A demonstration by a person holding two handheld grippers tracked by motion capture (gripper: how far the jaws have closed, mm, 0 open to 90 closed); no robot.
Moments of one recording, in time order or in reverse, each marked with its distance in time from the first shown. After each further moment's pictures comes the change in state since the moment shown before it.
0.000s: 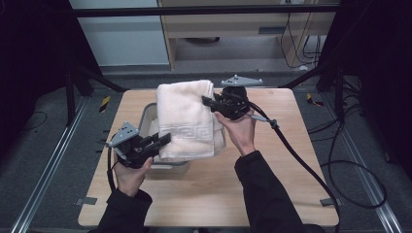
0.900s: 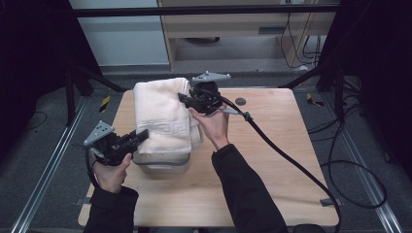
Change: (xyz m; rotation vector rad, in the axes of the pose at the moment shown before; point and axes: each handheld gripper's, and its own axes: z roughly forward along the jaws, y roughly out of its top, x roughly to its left) left arm 0.044 -0.005 -0.029 -0.030 0.111 -0.067; right arm 0.033 0.013 0.059 0.015 0.034 -0.018
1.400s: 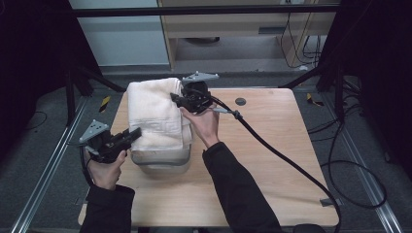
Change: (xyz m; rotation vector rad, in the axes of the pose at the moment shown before) left arm 0.021 -0.003 0.000 0.014 0.067 -0.013; right arm 0.008 -0.001 0.027 0.007 -0.004 -0.003
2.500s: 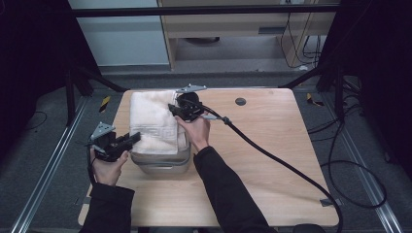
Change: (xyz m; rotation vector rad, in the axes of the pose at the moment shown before) left arm 0.028 -0.024 0.029 0.121 0.072 0.003; right arm -0.006 -0.042 0.054 0.086 -0.044 0.031
